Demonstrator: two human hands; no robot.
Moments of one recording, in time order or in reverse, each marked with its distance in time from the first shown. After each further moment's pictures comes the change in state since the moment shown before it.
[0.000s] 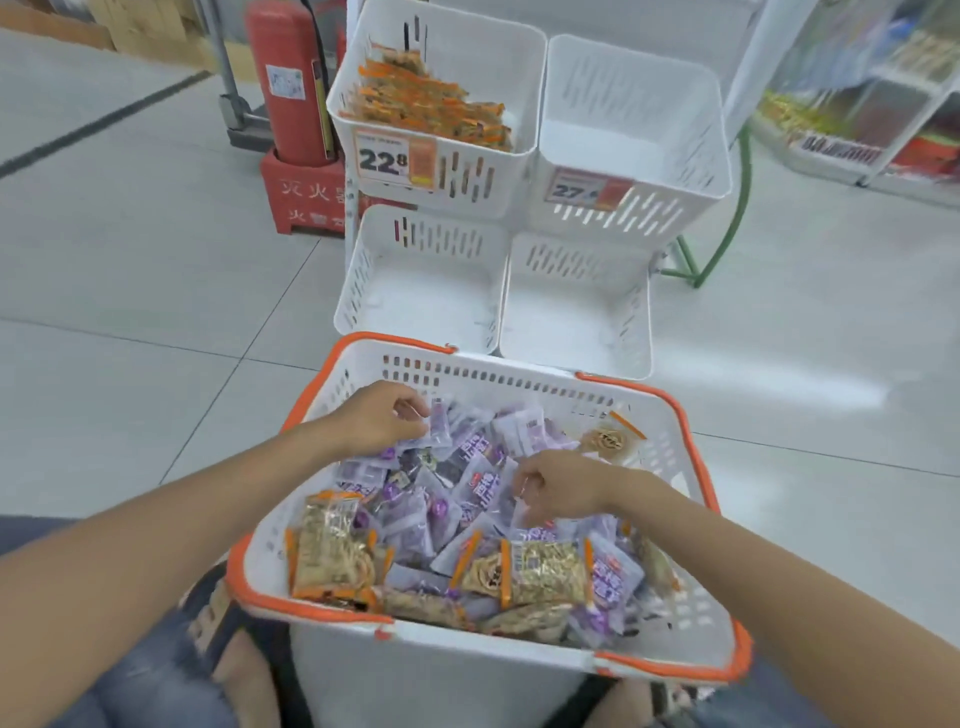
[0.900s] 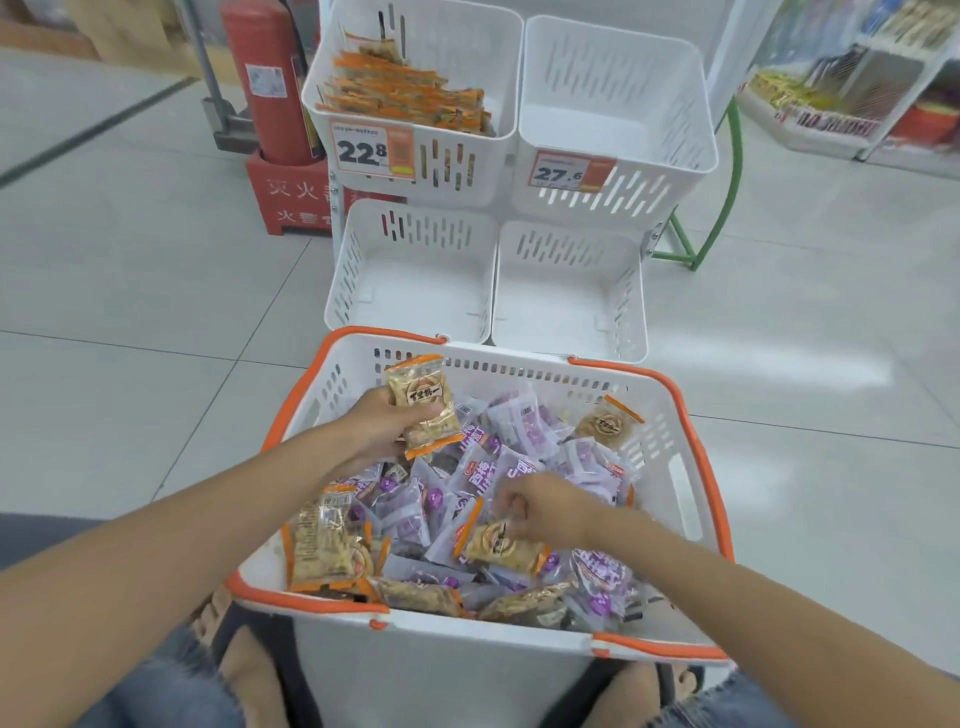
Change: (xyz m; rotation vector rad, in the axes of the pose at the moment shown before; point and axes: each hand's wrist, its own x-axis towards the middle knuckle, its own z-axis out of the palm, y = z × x) left_hand -0.010 0.023 0.027 -0.759 0.014 -0.300; right_hand 0.005 0.009 0.053 -0.003 0.166 -0.078
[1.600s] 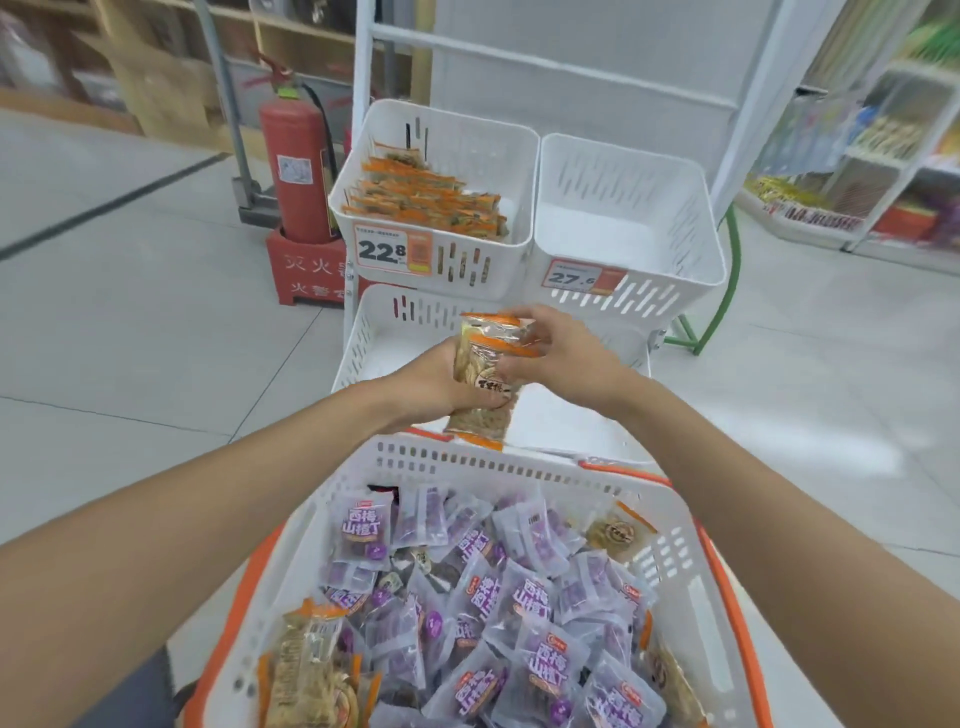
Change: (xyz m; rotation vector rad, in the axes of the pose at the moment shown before) left_hand 0.039 0.141 0.004 0.269 -0.265 0.473; right_hand 0.044 -0.071 -0.221 0.469 0.536 -0.212
